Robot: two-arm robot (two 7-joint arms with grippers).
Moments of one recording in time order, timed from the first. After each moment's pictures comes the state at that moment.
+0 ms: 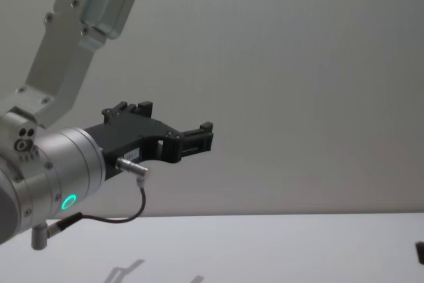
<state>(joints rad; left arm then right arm) -0.24 0.38 0.45 -1.63 -0.20 0.01 -0.01 -0.21 0.46 -0.21 -1.90 0.24 0.24 0.00</state>
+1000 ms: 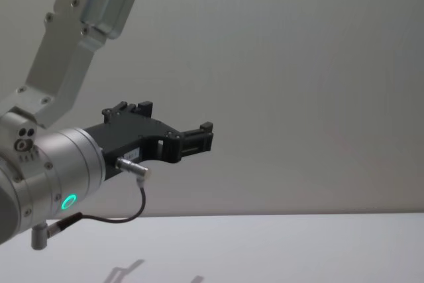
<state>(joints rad) -0.24 0.38 0.45 -1.63 -0.20 0.01 -0.01 -0.28 0.48 -0.18 -1.88 0.21 0.27 -0.05</state>
